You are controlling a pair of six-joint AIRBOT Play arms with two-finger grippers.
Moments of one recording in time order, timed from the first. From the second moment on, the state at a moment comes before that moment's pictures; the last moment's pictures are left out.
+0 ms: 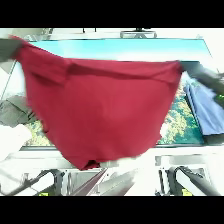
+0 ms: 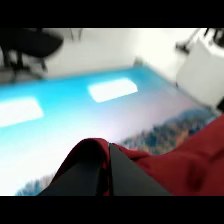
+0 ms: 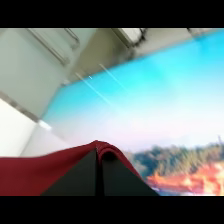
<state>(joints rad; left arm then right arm) 0.34 -1.26 1.55 0.36 -1.25 -0.74 -0.29 -1.07 0.97 -0.14 0.85 0.78</state>
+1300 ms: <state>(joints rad) 0.46 -1.72 1.50 0.80 -1.45 -1.12 -0.43 -1.58 1.23 -0.43 1.17 0.93</state>
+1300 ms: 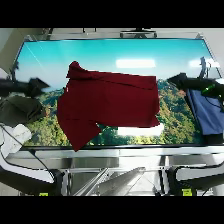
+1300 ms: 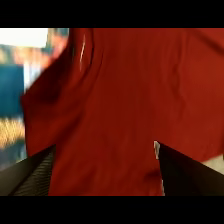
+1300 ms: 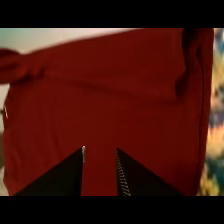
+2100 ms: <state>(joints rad) 0.37 -1.59 0.98 0.88 -1.25 -1.06 -0.72 -1.29 0.87 -0.67 1.31 0.97</state>
